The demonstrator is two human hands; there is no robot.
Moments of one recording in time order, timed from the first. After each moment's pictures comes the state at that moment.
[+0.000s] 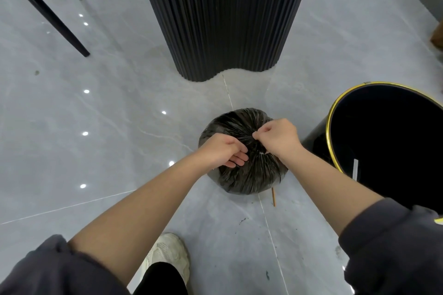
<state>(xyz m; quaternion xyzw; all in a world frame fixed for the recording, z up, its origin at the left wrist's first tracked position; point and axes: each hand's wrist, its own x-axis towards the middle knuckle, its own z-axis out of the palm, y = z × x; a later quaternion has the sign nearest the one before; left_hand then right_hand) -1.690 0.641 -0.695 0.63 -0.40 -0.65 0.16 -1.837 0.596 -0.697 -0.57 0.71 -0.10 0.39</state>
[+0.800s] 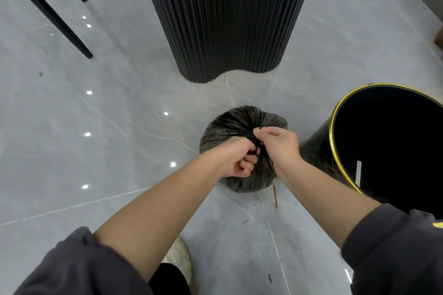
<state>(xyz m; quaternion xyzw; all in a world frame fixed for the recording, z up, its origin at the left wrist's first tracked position) -1.720 0.630 -0.682 0.60 -0.13 -0.78 0.12 -1.827 0.619 -0.706 -0.31 0.71 -0.33 0.54</state>
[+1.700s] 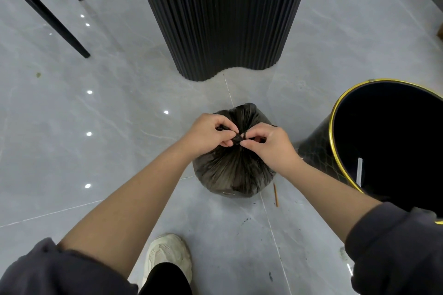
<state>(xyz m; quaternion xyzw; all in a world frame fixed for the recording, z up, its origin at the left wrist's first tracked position) -1.662 0.618 -0.684 0.64 -0.50 -0.54 0.23 -1.840 0.618 -0.716 -0.65 0.54 -0.26 0.47</state>
